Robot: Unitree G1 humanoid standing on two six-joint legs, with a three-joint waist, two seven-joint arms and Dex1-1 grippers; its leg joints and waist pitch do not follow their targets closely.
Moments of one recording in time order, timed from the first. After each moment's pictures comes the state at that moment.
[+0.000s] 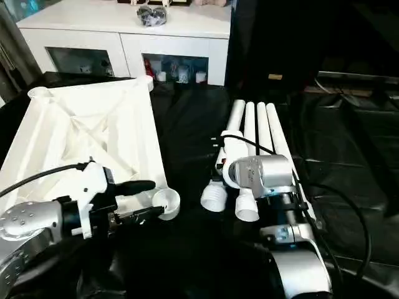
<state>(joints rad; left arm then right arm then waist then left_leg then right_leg) -0.06 0.58 -0.16 -0.38 -0.40 0.48 -0.81 -0.70 -0.12 -0.05 0.41 0.21 1.18 0.14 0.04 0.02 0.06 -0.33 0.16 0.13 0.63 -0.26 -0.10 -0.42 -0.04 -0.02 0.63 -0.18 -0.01</state>
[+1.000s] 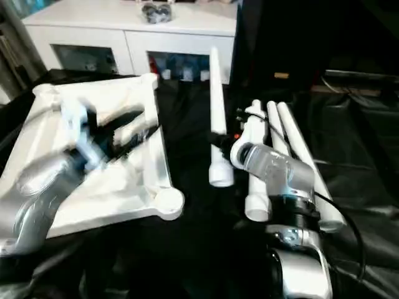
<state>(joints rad) -0.44 0.21 0.06 -0.18 -0.58 0.52 -0.47 -0.59 -0.10 -0.31 0.22 0.47 0.97 0.40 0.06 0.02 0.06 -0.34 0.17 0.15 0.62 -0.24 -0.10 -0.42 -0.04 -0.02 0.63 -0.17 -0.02</state>
